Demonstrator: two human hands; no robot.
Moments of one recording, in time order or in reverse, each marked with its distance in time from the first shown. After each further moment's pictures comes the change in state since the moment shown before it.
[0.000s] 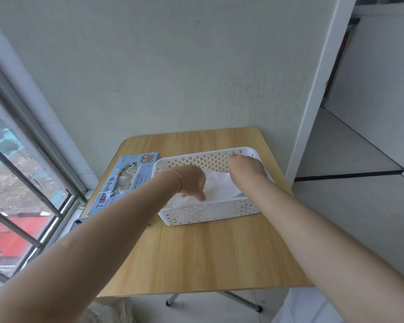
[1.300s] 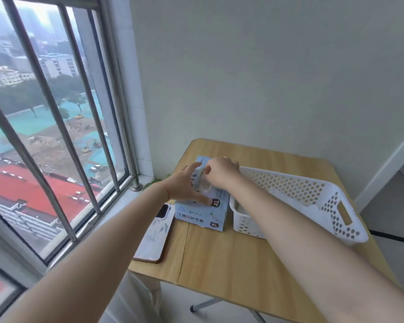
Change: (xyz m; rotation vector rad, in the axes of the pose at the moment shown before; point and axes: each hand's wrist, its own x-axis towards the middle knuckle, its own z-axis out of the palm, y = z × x) left_hand -0.094 -0.195 0.076 -0.699 0.338 -0.204; right_hand 0.030 -0.245 -0.047 0.239 0.104 -0.370
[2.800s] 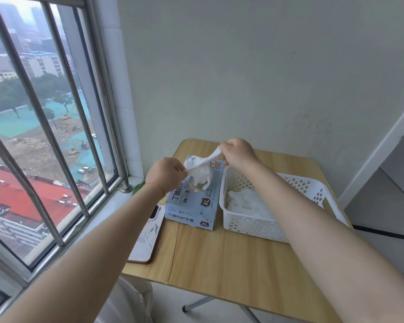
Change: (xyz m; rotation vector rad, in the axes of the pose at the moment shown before) left_hand 0.010 0.004 -0.005 -0.070 0.457 -0.116; right_hand -0.015 0.045 -0.050 0.695 0.208 0.154
